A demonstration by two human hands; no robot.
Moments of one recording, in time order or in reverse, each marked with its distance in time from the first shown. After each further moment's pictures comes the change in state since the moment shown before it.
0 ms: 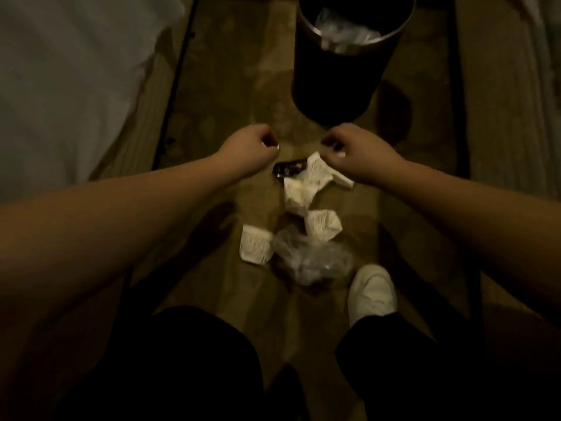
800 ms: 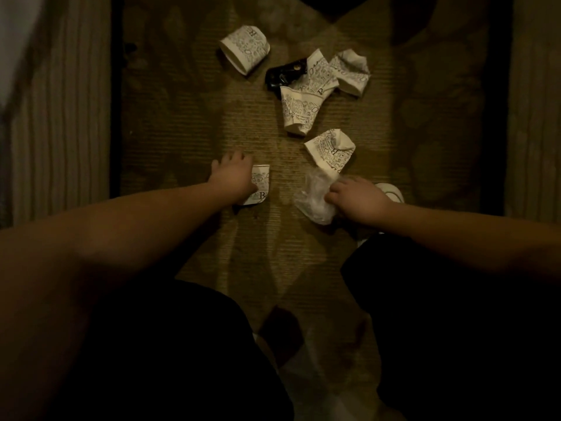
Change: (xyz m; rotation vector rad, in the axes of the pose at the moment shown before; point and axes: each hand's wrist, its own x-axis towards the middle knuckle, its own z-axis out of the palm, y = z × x) left_hand -0.060 -0.145 0.163 0.568 -0.363 -0.078; right_hand -0.127 0.059 0.197 -0.551 -0.513 -0.290
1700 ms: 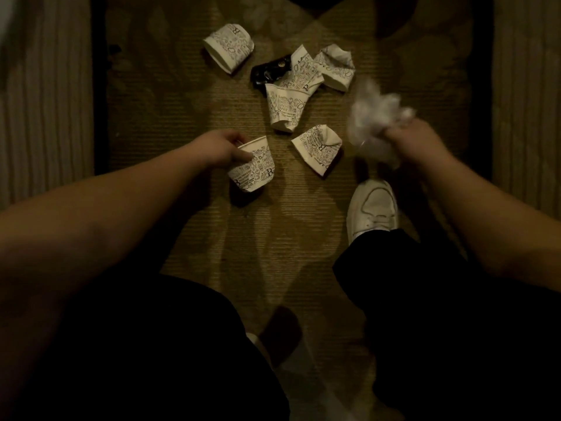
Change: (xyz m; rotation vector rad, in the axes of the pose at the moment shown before) left_hand 0.003 -0.003 -0.065 -0.898 -0.224 -0.084; right_hand -0.053 0.074 -0.058 1.577 0.460 0.779
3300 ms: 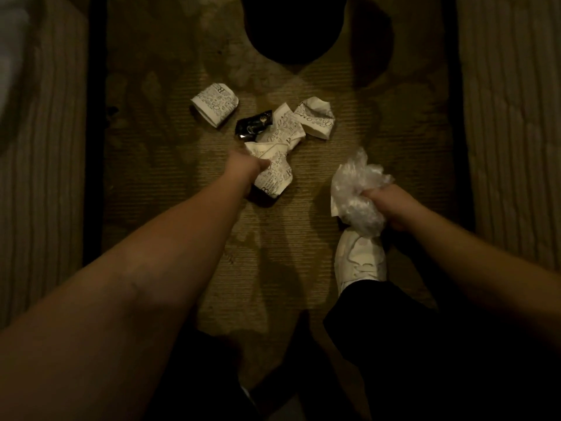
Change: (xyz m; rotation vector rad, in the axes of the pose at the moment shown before) left_hand 0.070 0.084 0.051 -0.531 0.388 -0.196; right_hand 0.042 0.039 -0.014 0.090 -0.210 0.169
